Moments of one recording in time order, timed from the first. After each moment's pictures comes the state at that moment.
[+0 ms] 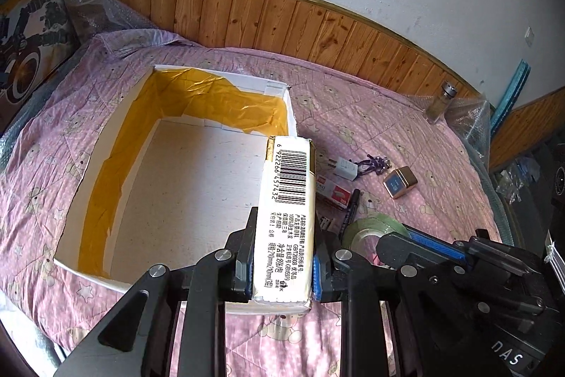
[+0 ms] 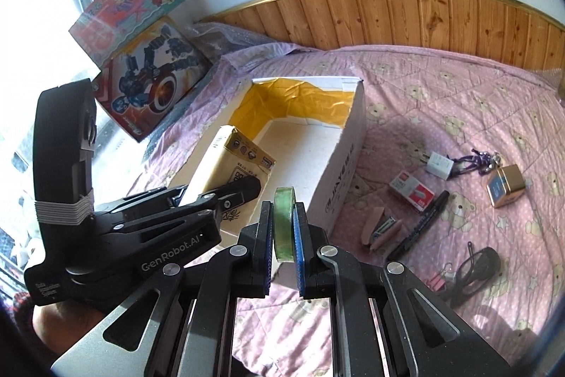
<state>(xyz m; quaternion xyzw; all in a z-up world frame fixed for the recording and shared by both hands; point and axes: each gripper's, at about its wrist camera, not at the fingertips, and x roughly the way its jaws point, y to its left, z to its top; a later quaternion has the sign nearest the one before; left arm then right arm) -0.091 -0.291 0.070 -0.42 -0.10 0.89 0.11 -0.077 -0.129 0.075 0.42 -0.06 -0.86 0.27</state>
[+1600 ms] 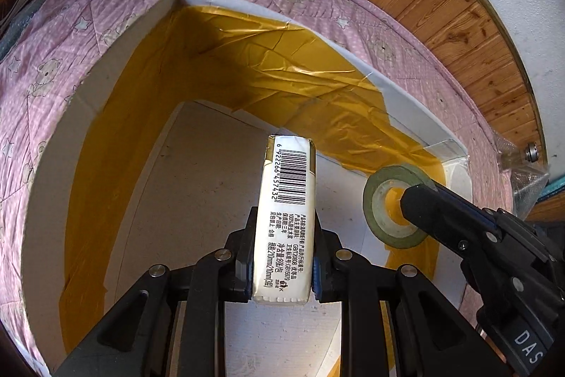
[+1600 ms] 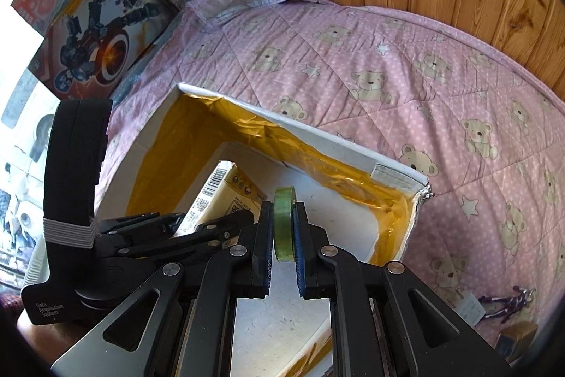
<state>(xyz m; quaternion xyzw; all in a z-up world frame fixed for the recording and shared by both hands) -0.301 -0.368 -0.037 -0.58 -0.20 0.79 0.01 -0.330 -0.215 -0.015 0.54 0.03 -0.79 0.28</state>
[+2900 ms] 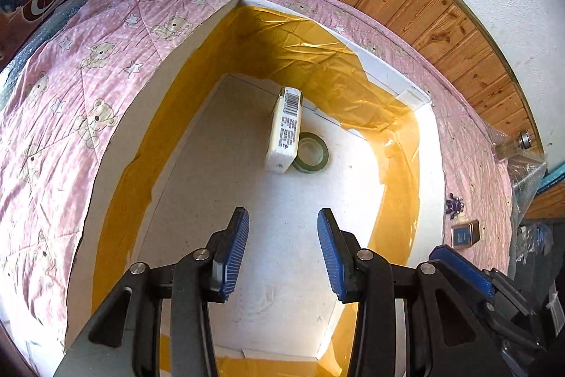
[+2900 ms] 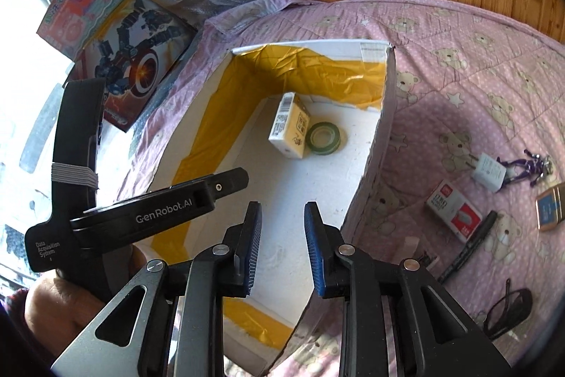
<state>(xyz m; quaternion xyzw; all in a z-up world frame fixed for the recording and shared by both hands) -0.185 -0.356 0.006 -0.54 -0.19 0.82 0.01 -0.177 -0.167 0.014 0.51 -0.08 -0.81 0.28</state>
